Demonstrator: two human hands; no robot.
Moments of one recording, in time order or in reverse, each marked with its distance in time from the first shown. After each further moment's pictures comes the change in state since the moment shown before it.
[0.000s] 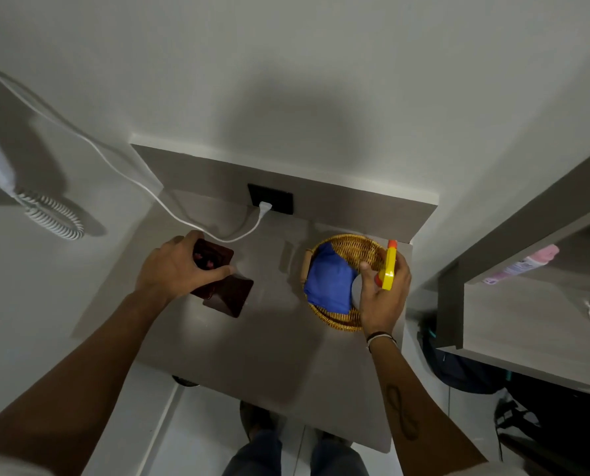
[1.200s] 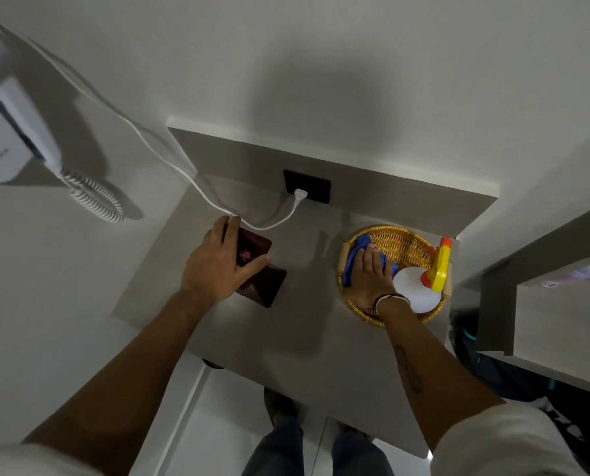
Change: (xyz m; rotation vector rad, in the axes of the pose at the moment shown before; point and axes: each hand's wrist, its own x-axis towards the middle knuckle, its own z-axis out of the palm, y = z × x) left_hand -0.007 -0.013 0.028 0.068 0.027 0.075; right_hand 0.006 0.011 0.089 -1.144 -0.939 -0.320
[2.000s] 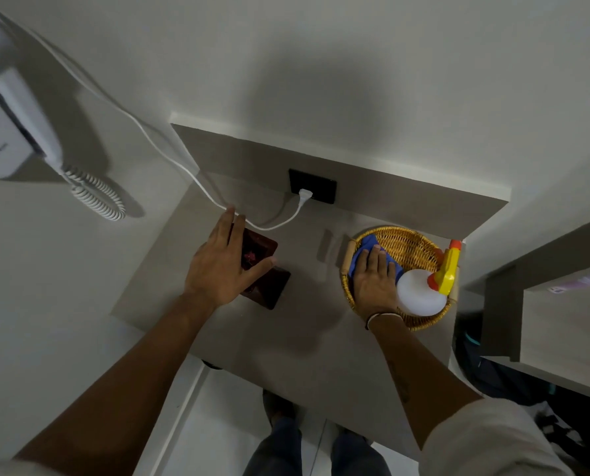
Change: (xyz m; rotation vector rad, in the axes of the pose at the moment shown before) left_hand 0.003 -0.009 0.012 -0.004 0.019 0.034; right_hand -0.002 -0.014 0.013 -0.139 0.167 0.094
